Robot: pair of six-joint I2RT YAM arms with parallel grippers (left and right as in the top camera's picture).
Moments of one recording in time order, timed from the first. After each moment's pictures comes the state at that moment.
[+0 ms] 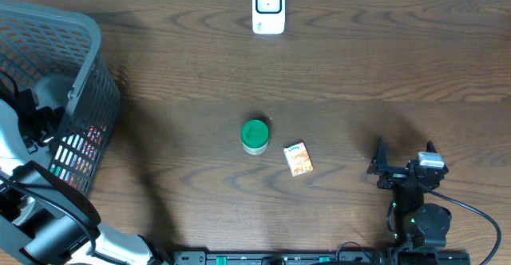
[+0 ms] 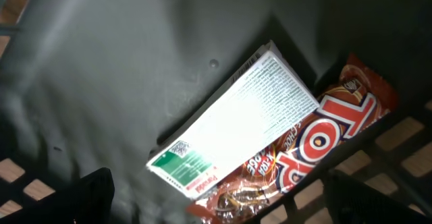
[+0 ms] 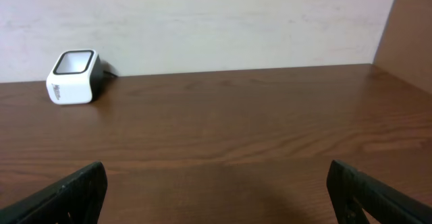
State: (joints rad) left arm 0.70 1.79 1.46 -1.11 -0.05 0.19; right arm -0.03 0.01 0.01 -0.07 0.06 0.05
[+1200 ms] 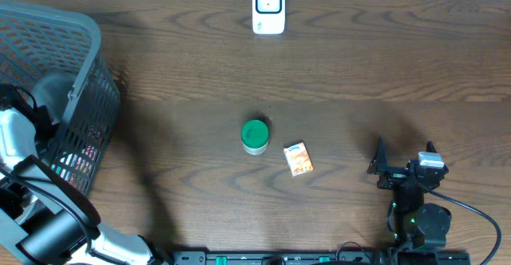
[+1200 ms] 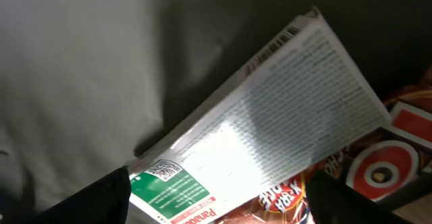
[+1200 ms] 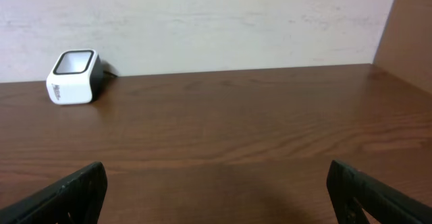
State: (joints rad) left arm 0.70 1.79 1.26 -0.93 -0.09 0.15; right arm -0.03 0.01 0.01 -0.07 0.06 0.05
